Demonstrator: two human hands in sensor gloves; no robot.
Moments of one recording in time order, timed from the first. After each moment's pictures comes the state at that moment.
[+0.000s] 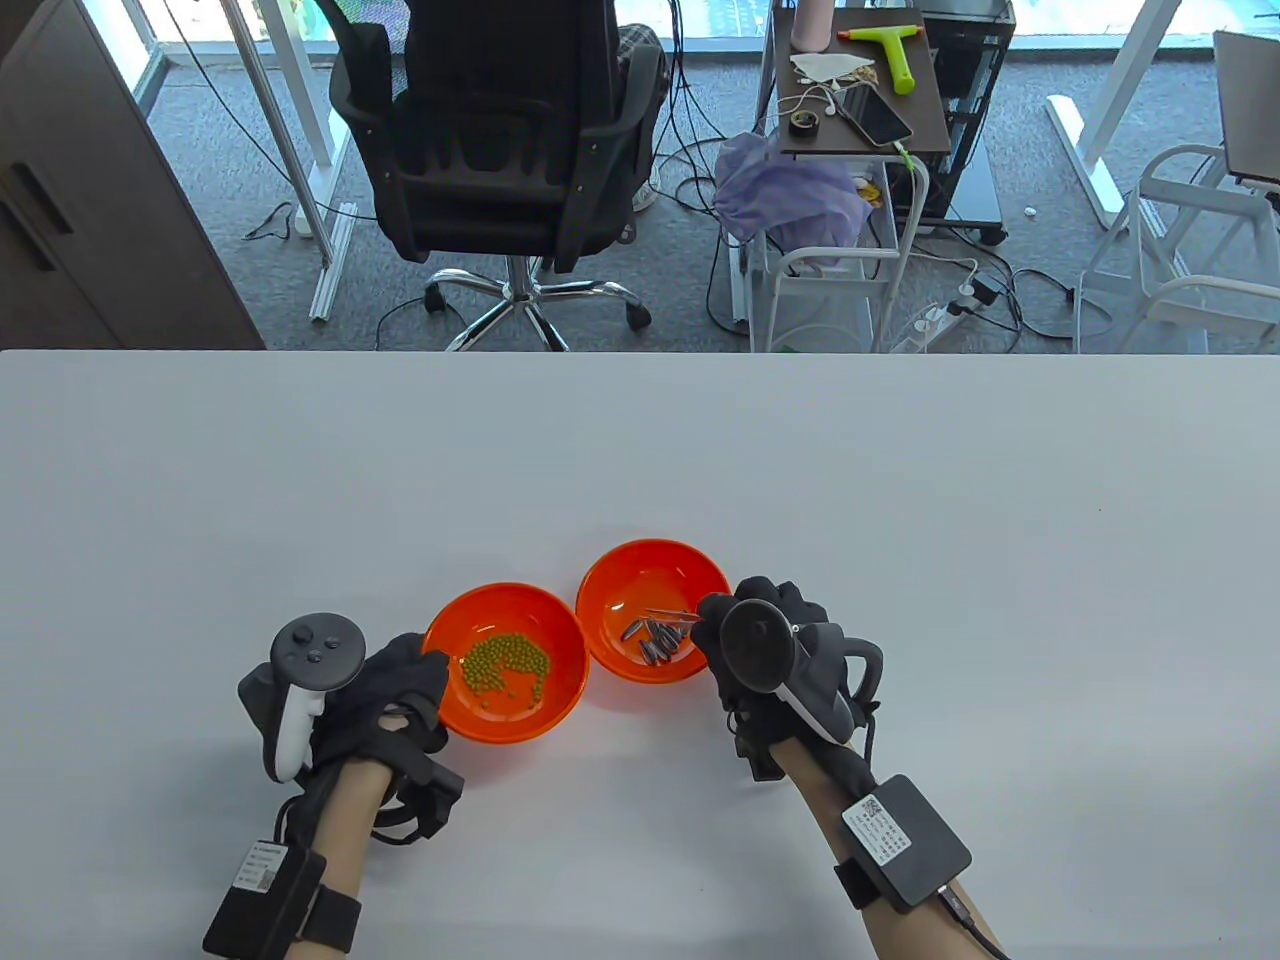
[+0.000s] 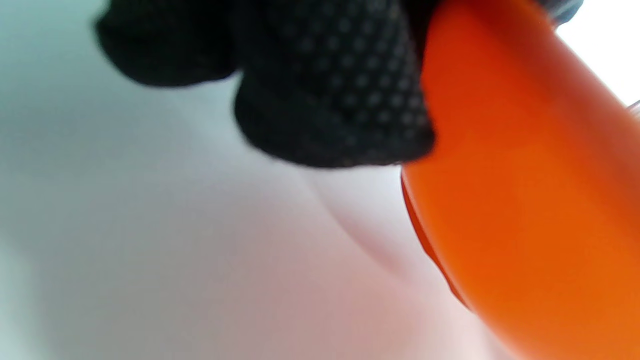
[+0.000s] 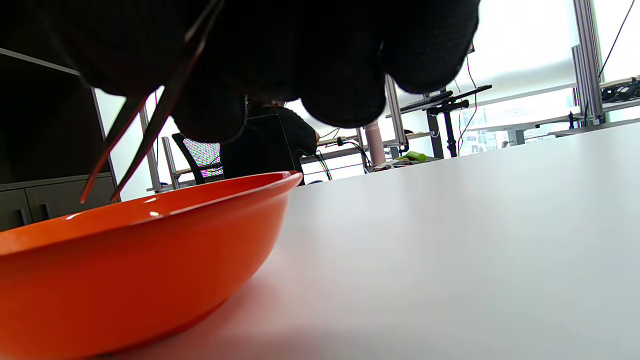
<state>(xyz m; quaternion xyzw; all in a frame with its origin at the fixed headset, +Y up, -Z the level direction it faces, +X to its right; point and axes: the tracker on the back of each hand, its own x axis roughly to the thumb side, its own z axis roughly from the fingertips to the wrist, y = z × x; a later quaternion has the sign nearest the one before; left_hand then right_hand) -0.282 -0.745 -0.269 -0.13 0.16 0.38 0.90 0.095 -0.717 -0.292 0.01 -0.10 0.98 0.15</state>
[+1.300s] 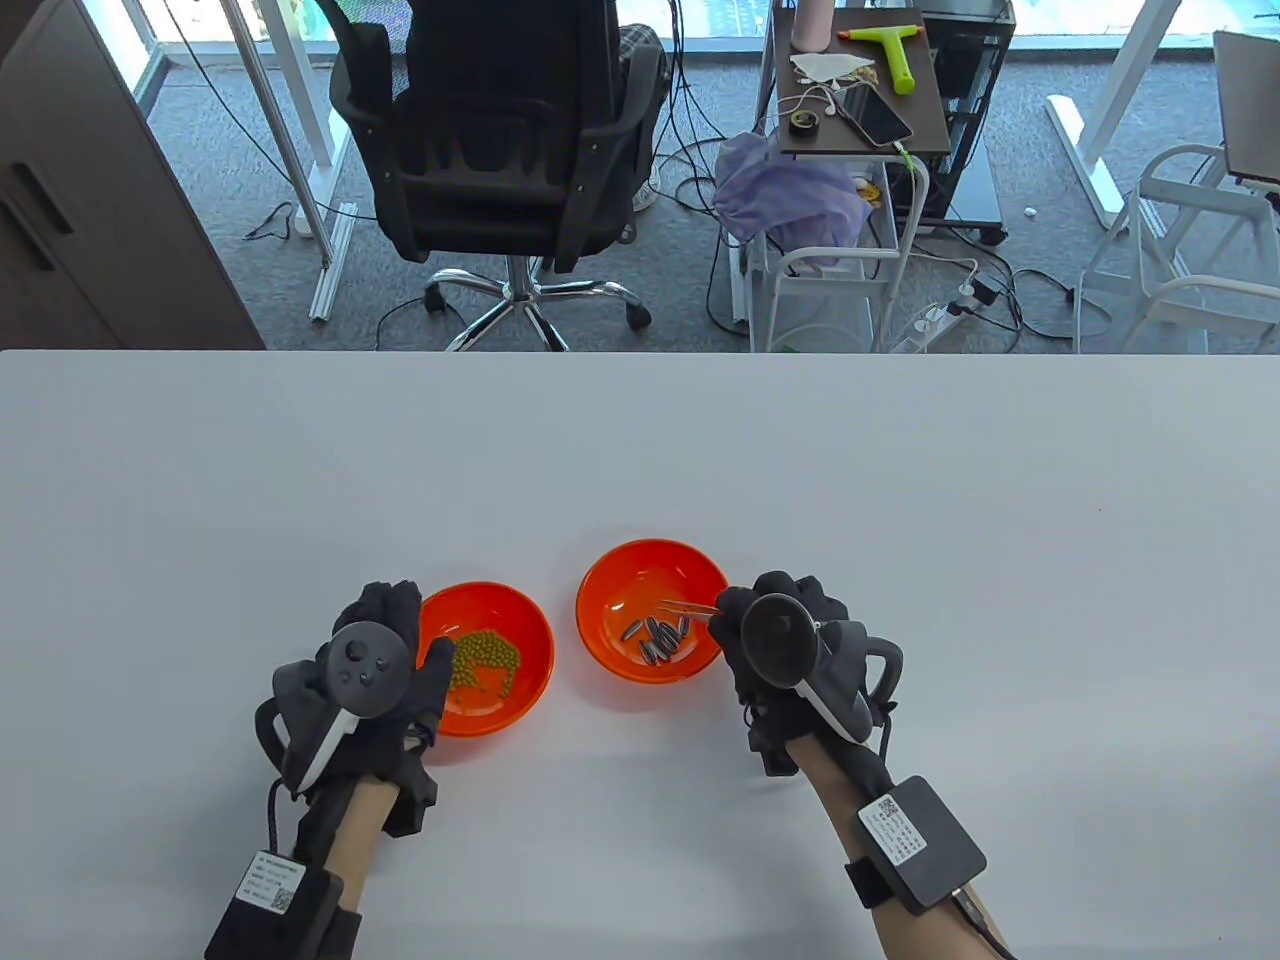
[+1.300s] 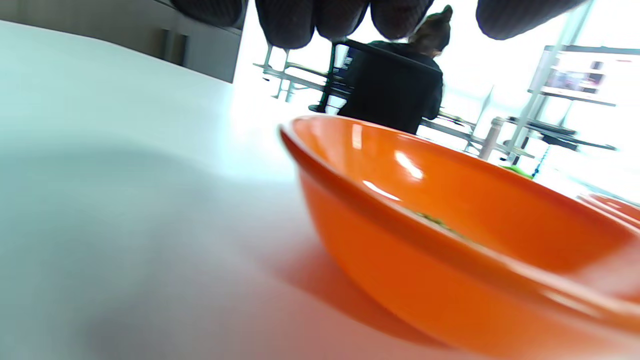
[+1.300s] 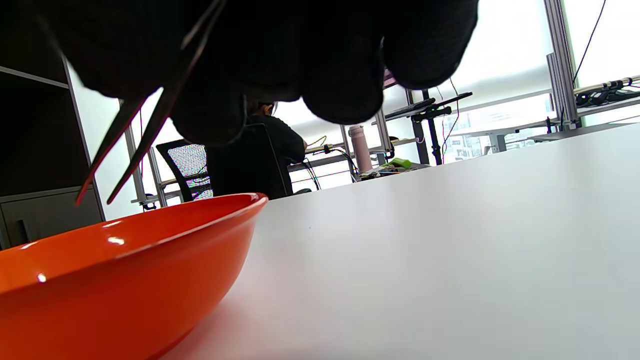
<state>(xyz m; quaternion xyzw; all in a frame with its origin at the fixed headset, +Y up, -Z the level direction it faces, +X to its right) -0.247 -0.704 -0.257 0.00 0.04 0.14 0.99 0.114 -0.709 -0.293 -0.01 -0.11 0.98 0.15</state>
